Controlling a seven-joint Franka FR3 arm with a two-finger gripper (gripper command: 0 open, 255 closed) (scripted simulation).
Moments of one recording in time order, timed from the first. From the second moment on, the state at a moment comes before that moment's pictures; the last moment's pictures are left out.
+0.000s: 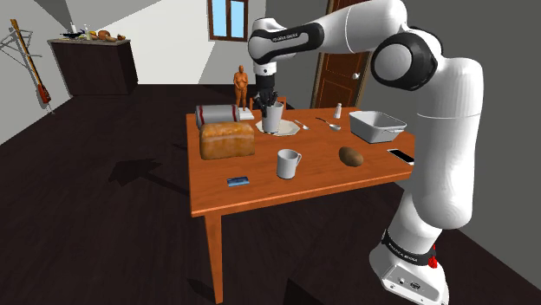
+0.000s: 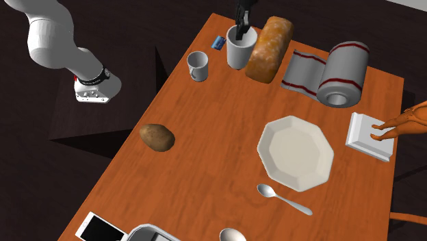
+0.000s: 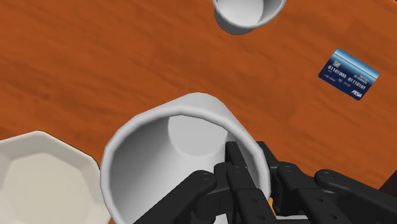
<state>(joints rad) 0.11 0.28 -0.27 -1.52 -0.01 1.76 -0.06</state>
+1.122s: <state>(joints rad) 0.11 0.32 -0.27 -1.70 0.00 1.97 -0.06</state>
